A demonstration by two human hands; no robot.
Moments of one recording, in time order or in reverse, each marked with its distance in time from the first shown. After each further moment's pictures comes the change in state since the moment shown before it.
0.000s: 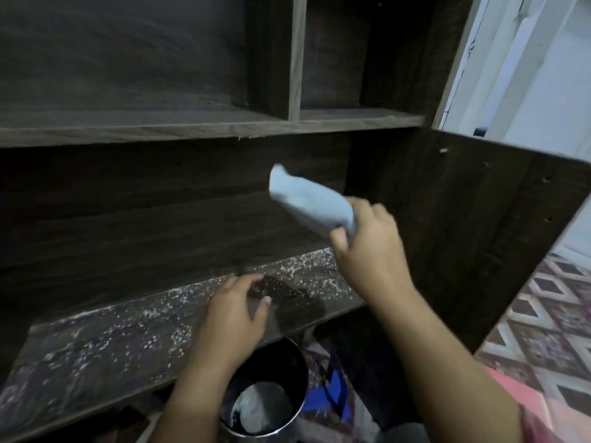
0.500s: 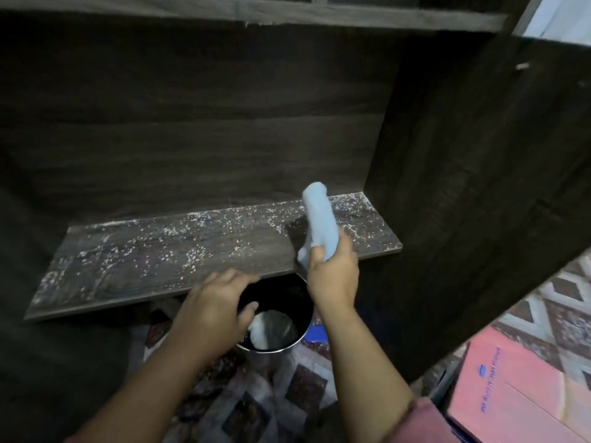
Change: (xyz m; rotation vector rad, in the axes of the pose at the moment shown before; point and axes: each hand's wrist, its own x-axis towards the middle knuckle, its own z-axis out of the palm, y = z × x) left_hand -0.083 -0.022 0.011 0.323 -0.228 -0.046; right_hand -0.095 0.042 0.114 0.351 -0.274 0.581
